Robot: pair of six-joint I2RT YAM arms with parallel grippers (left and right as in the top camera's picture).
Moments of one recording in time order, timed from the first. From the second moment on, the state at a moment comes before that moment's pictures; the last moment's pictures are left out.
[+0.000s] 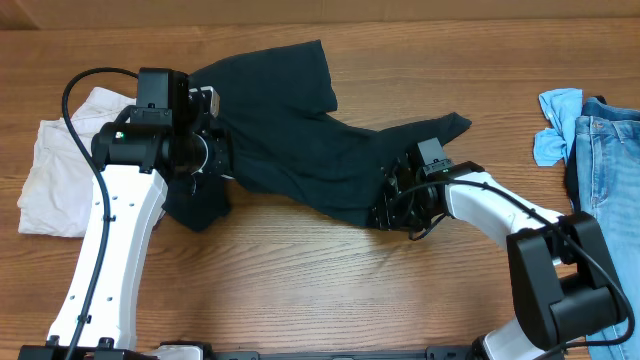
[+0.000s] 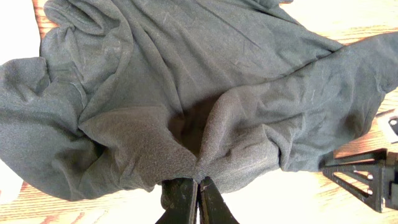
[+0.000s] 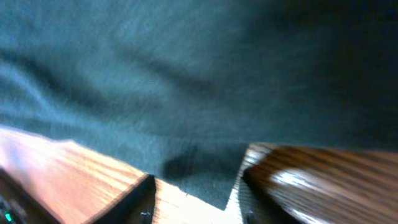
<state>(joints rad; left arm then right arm) -0.07 1.48 1.39 -1.06 0.20 -0.18 0.31 1.76 0.91 -0.59 -0.51 0.25</state>
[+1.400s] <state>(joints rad) -0.07 1.48 1.18 -1.22 0.19 -0.12 -0.06 1.39 1.13 -1.02 -0.28 0.39</state>
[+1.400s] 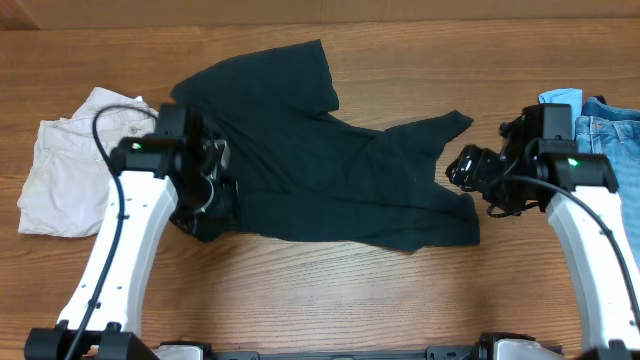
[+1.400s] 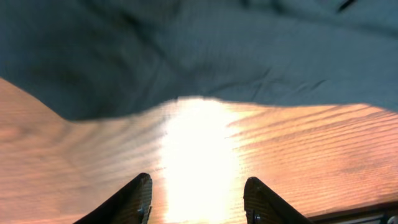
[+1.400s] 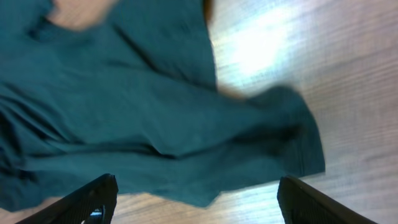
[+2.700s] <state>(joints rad) -0.03 1.49 1.51 -1.08 0.23 -0.28 -0.06 1.44 0.83 -0.99 -0.34 0.38</state>
